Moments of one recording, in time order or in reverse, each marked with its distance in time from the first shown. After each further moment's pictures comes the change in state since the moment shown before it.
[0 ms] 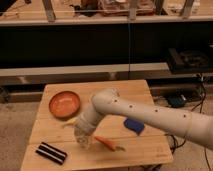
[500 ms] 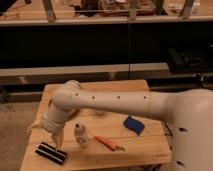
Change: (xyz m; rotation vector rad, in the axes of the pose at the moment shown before) arm -0.074 -0.108 0.044 -0.055 -0.041 -0.143
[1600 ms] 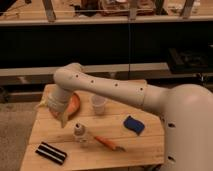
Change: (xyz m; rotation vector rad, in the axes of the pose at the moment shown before) arm 0.095 0.003 -0.061 0.012 0.107 0.019
